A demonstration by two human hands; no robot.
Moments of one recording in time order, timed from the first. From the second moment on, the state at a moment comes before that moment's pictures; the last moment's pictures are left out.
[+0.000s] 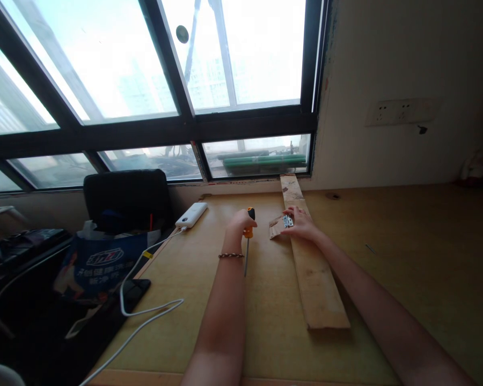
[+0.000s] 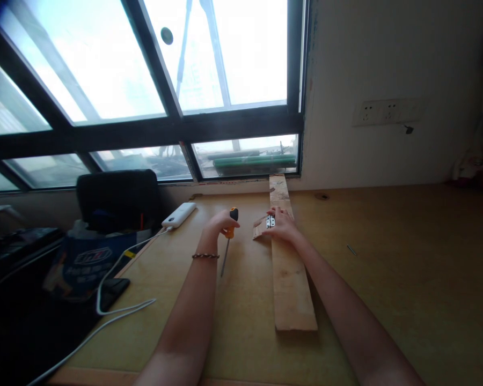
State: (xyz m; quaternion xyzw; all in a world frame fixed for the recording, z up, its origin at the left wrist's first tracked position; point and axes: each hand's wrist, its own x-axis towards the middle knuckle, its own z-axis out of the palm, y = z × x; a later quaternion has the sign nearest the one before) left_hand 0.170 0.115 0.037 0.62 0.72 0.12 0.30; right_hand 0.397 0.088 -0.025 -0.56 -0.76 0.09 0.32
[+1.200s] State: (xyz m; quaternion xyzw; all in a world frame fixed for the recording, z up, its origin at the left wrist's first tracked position) left_hand 0.169 0.130 0.002 0.67 0.70 0.06 0.22; right_hand 0.405 0.068 0.001 -0.53 -0.69 -0.02 0.48
